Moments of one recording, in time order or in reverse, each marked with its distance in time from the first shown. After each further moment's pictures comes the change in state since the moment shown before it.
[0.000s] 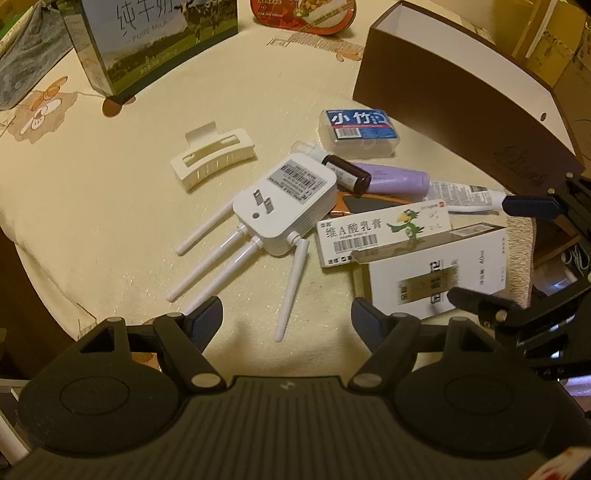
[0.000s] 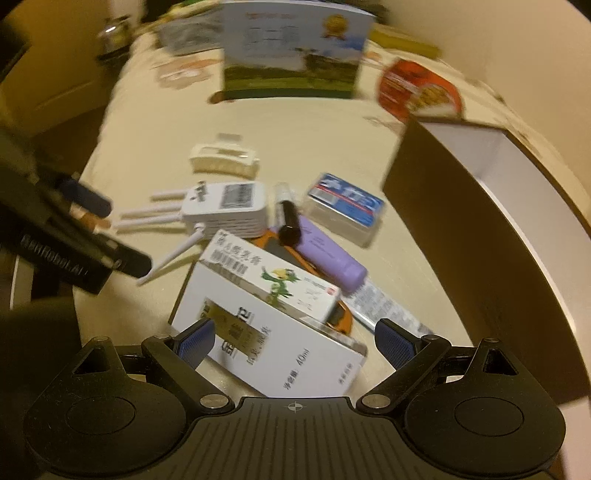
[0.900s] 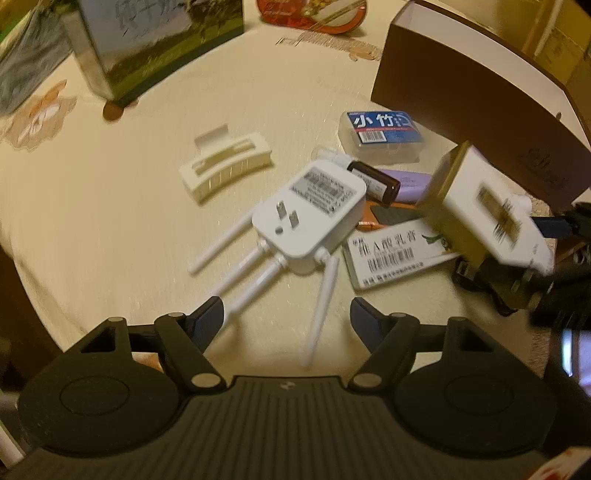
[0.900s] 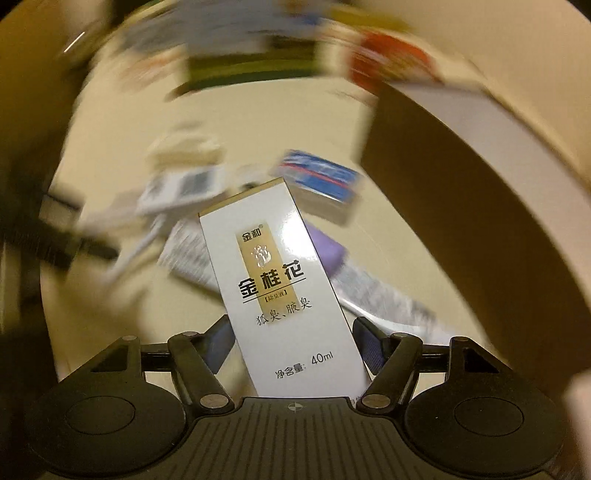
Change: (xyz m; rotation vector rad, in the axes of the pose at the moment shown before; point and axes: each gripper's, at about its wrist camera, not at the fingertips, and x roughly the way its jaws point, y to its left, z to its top) left arm 0.024 0.013 0.012 0.041 -0.026 0.024; right arm 0.040 -0.049 -0.009 0.381 0.056 -0.023
